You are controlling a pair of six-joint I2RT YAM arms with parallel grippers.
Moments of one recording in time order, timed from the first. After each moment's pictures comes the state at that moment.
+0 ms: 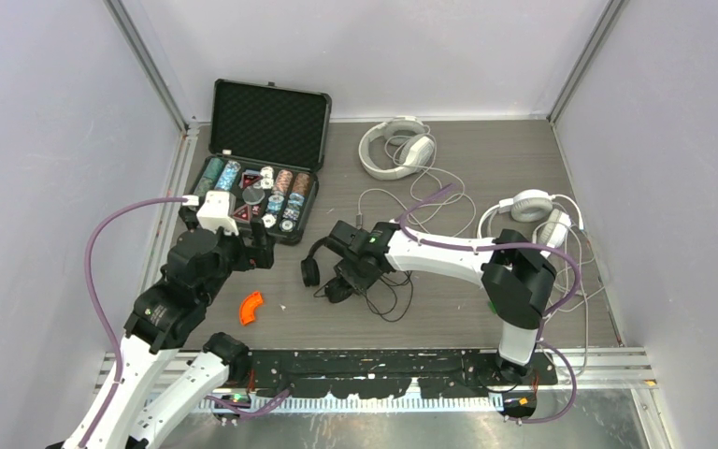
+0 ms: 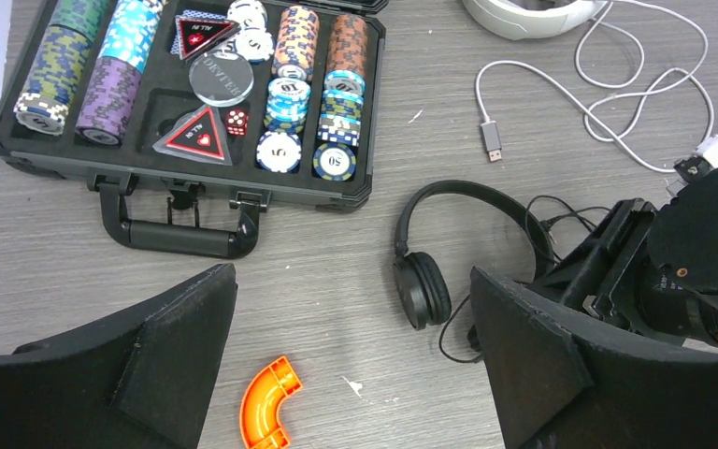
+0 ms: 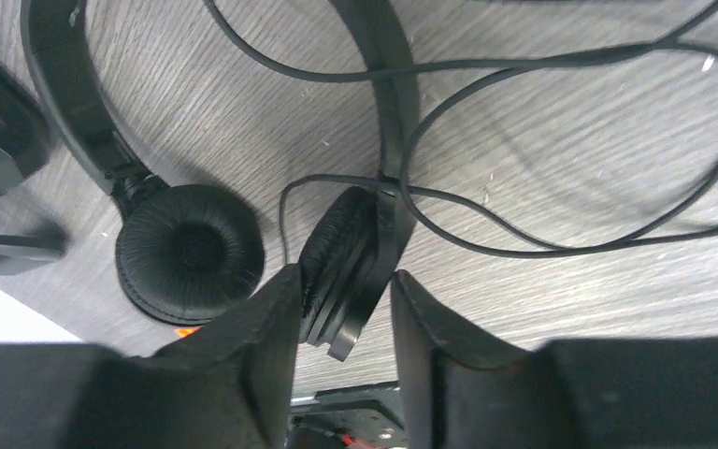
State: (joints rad) left arm -0.49 0.56 0.89 -0.72 -0.28 -0.26; right arm 1.05 1.81 1.31 -0.77 0.16 1.84
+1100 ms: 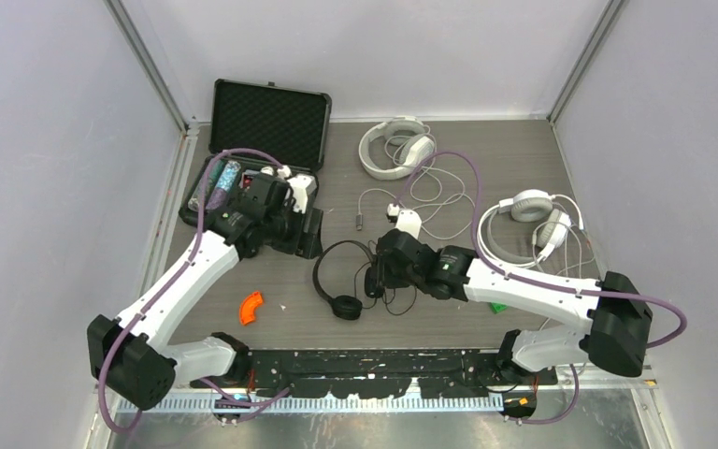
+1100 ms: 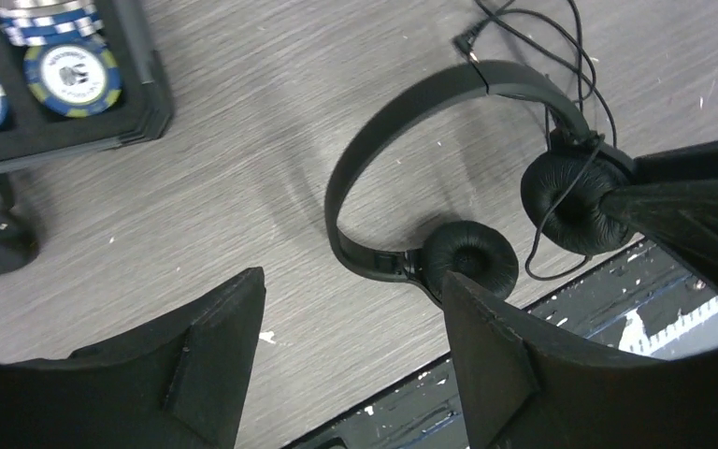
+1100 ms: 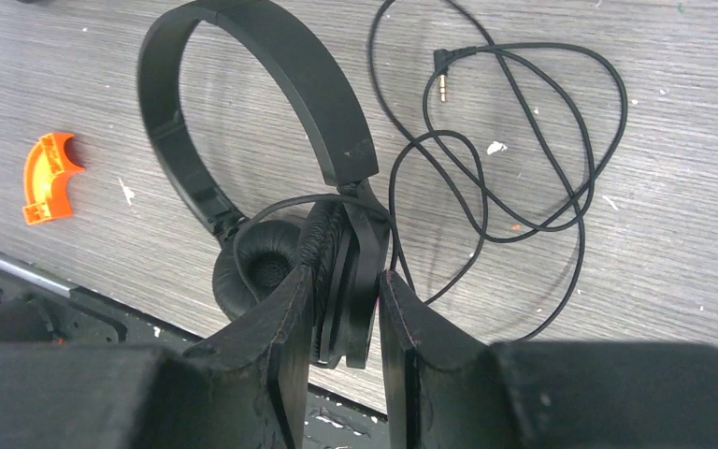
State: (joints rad) left arm -0.49 1.19 1.10 -0.83 0.14 -0.20; right arm 1.06 1.31 0.93 -0.49 0.31 0.87
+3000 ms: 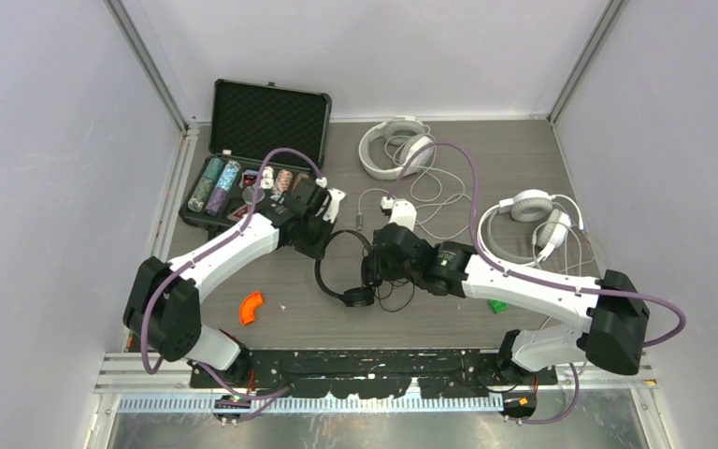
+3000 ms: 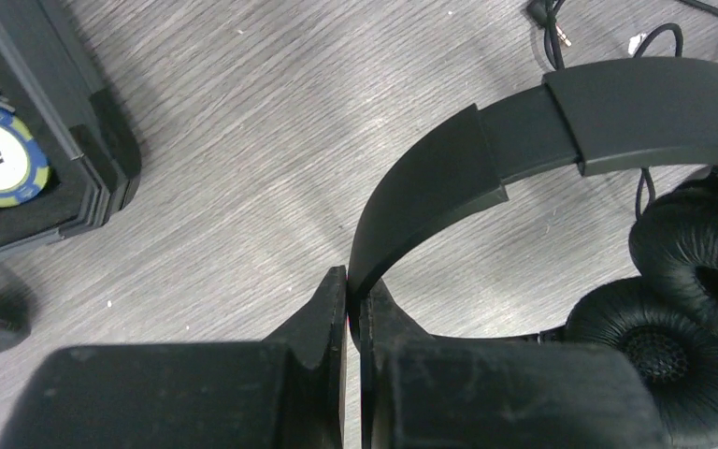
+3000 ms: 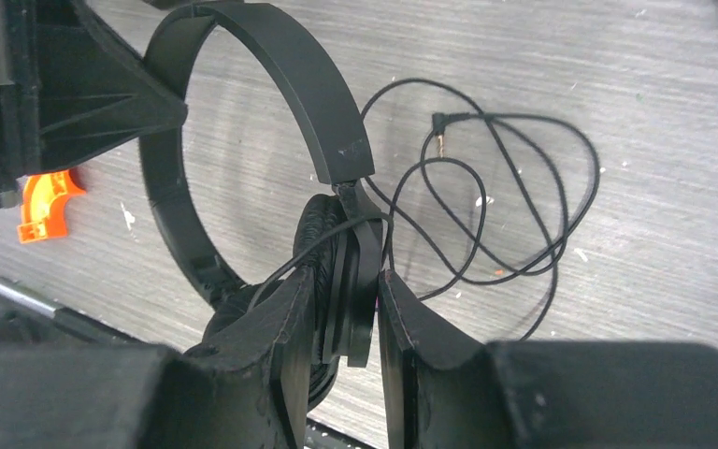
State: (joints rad) left arm -0.60 1.46 1.05 -0.67 0.07 -0.10; right arm 1.06 1.30 0.94 -0.43 0.35 0.78
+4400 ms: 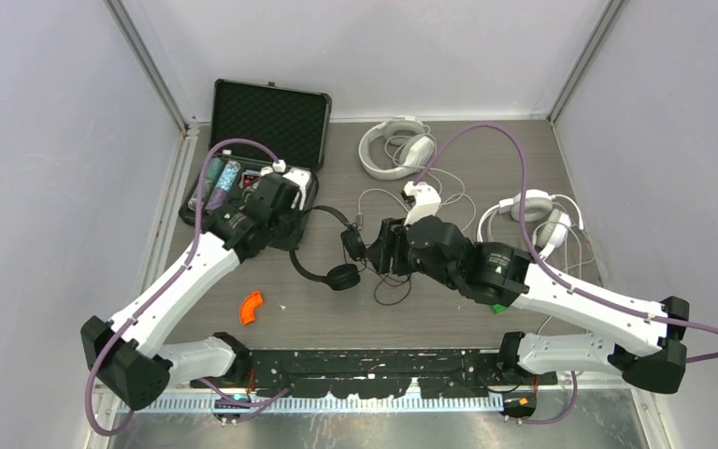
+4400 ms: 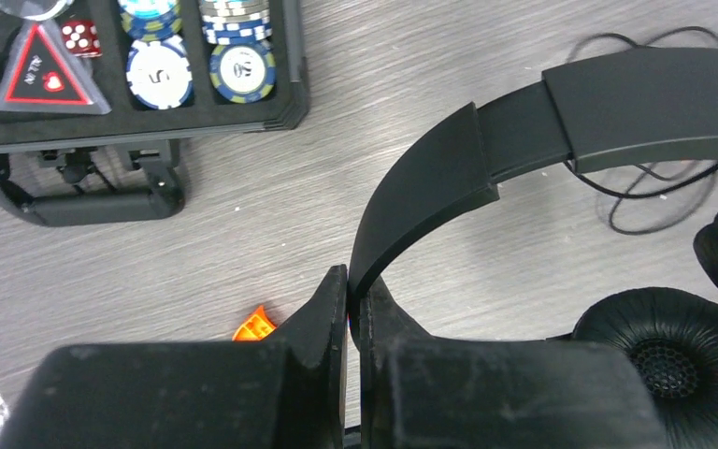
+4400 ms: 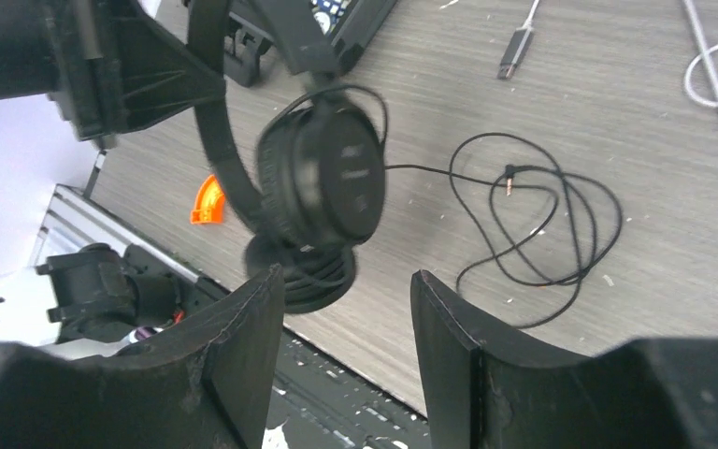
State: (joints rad) left arm -0.59 1.19 1.15 -0.89 -0.21 -0.23; right arm 1.12 1.10 1.13 -0.56 0.35 0.72
